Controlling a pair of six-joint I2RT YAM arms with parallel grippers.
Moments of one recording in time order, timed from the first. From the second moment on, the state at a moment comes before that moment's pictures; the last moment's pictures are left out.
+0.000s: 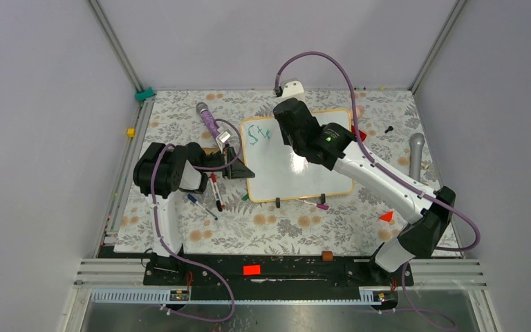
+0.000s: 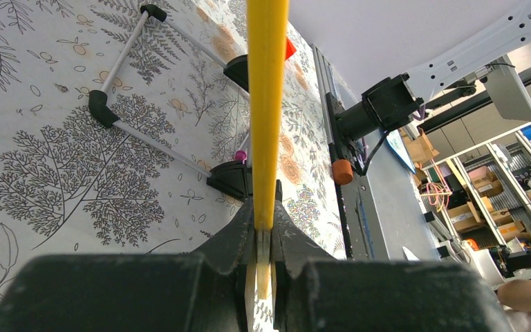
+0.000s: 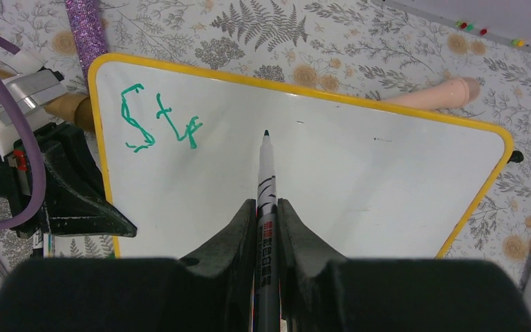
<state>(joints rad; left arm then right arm) -0.15 2.12 0.73 1.49 1.39 -0.91 0.87 1.58 1.64 -0.69 0.61 0.24</state>
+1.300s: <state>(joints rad) -0.16 2.12 0.73 1.49 1.40 -0.91 0.87 1.73 1.69 -0.68 0.47 0.16</state>
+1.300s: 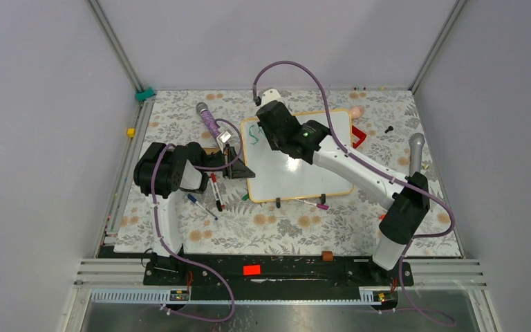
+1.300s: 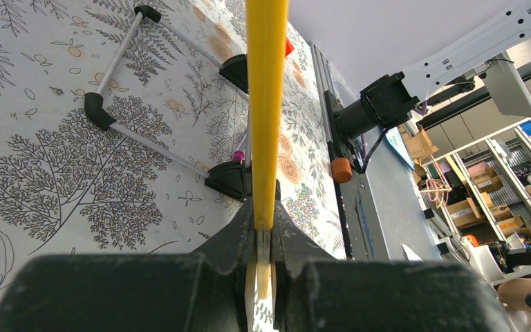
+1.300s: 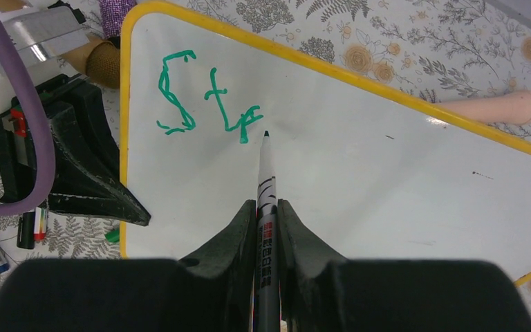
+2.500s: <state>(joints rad) -0.16 2.12 0.73 1.49 1.40 -0.92 0.86 1.81 1.77 -0.72 0.50 0.15</state>
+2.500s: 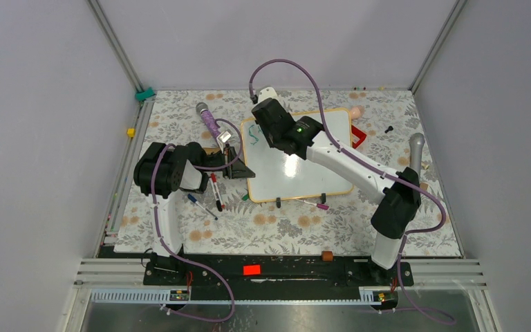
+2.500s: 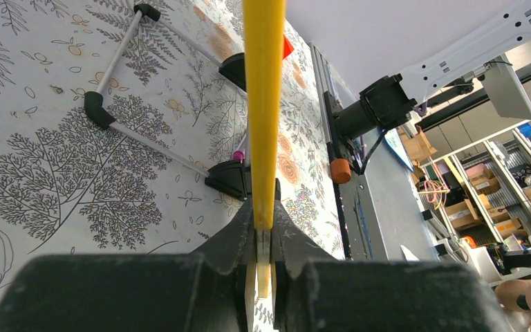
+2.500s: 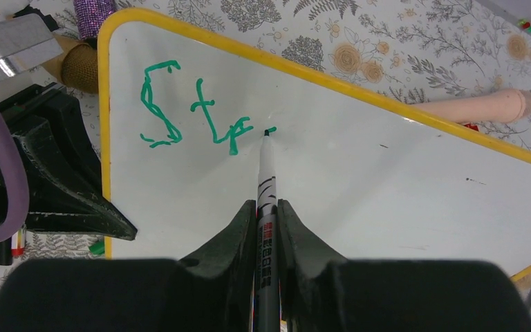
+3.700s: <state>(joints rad) -0.16 2.12 0.73 1.49 1.40 -0.92 0.83 1.79 1.77 -0.79 0.48 0.15</state>
